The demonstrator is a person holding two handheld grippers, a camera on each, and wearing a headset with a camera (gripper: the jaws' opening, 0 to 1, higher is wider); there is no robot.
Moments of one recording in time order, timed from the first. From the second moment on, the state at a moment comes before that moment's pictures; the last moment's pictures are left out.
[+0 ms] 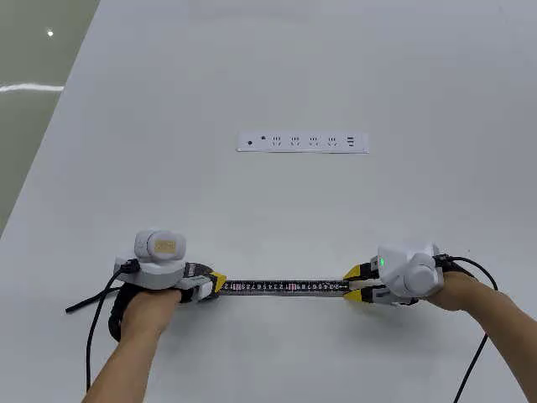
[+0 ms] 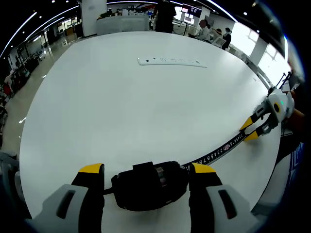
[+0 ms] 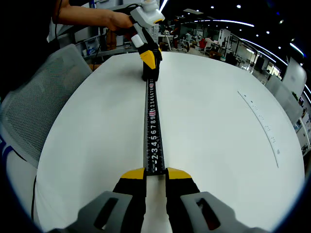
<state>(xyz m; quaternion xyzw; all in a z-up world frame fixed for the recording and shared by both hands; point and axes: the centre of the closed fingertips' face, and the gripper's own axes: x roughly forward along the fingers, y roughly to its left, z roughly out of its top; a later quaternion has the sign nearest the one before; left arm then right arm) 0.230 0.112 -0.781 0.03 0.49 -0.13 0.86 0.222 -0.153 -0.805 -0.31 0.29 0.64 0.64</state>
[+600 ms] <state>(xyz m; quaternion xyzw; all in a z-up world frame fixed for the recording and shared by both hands) 0.228 0.109 -0.787 0.06 0.50 -0.12 0.86 0.221 -0.154 -0.801 -0.32 0.28 0.64 0.64</state>
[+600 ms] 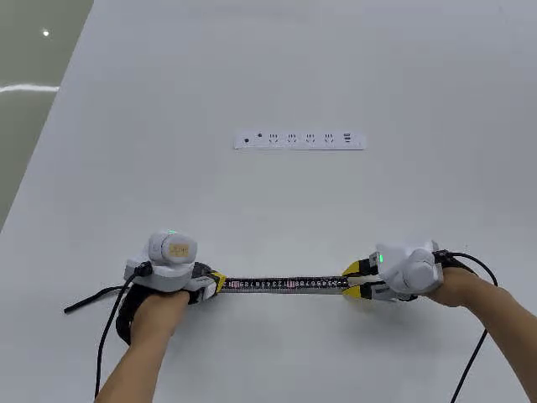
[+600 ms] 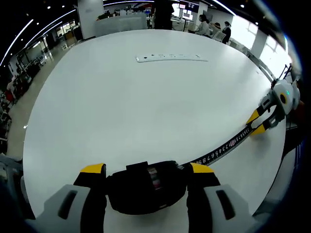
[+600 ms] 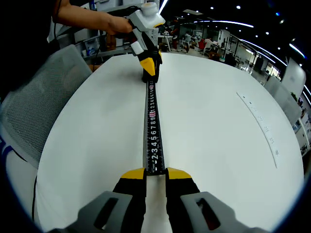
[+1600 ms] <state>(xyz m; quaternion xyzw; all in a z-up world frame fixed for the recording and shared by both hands) 0.225 0.106 -0.784 0.07 0.51 -0.13 0.85 0.219 -0.154 -0.795 -0.32 0.28 0.64 0.64</state>
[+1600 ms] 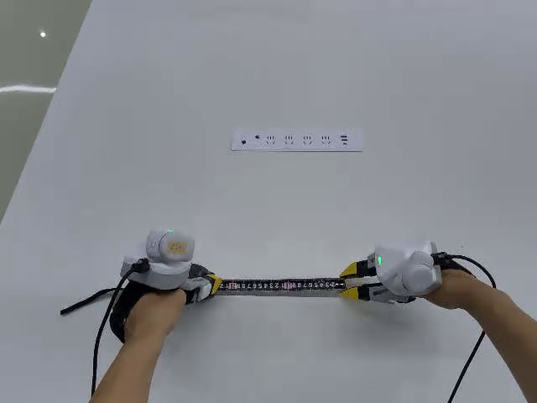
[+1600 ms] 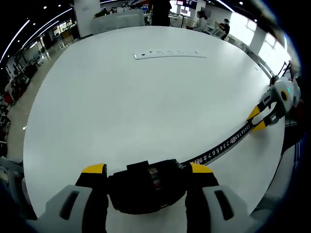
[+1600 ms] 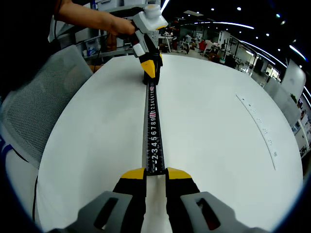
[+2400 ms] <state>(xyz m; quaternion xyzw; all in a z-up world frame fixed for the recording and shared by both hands) 0.225 0.106 -0.789 0.08 0.52 -0.13 0.84 0.216 -0.146 -0.796 -0.32 0.27 0.65 0.64</state>
